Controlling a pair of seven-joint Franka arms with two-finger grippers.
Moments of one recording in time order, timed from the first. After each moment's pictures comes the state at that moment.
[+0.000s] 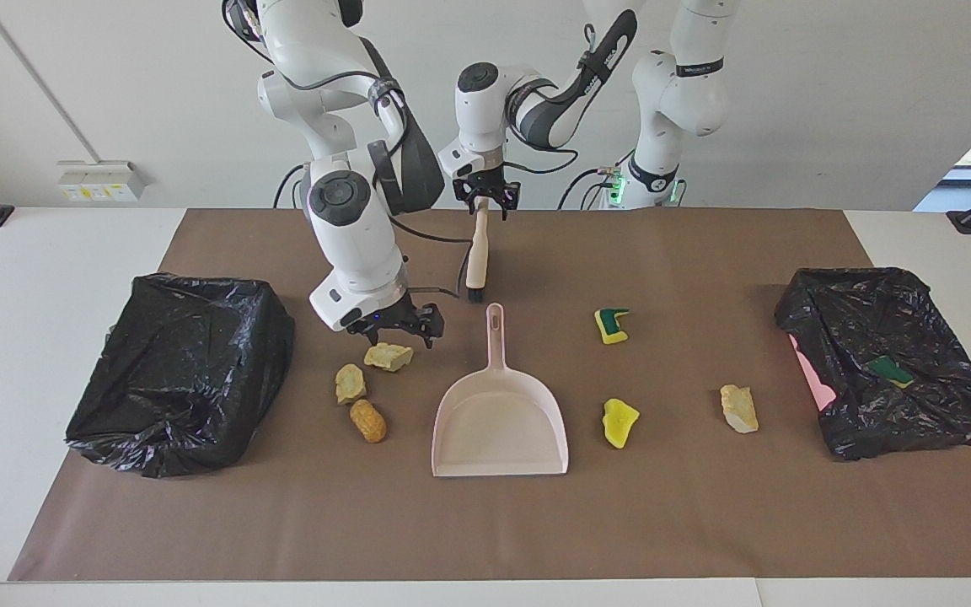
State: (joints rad) left arm -1.12 0.00 -0.02 -2.30 -0.03 2.22 -0.78; right arm 0.32 0.34 -0.01 -1.63 0.10 1.97 0.39
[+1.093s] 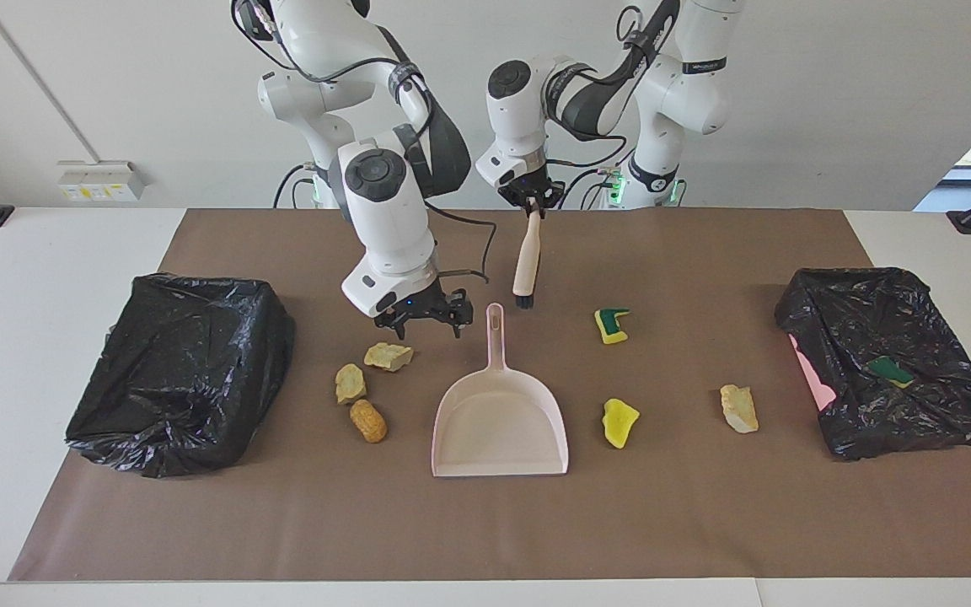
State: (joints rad) left arm -0.93 -0.14 0.02 -2.28 0.05 1.88 -0.67; right arm 0.42 0.35 0.00 -1.60 0.10 1.98 0.39
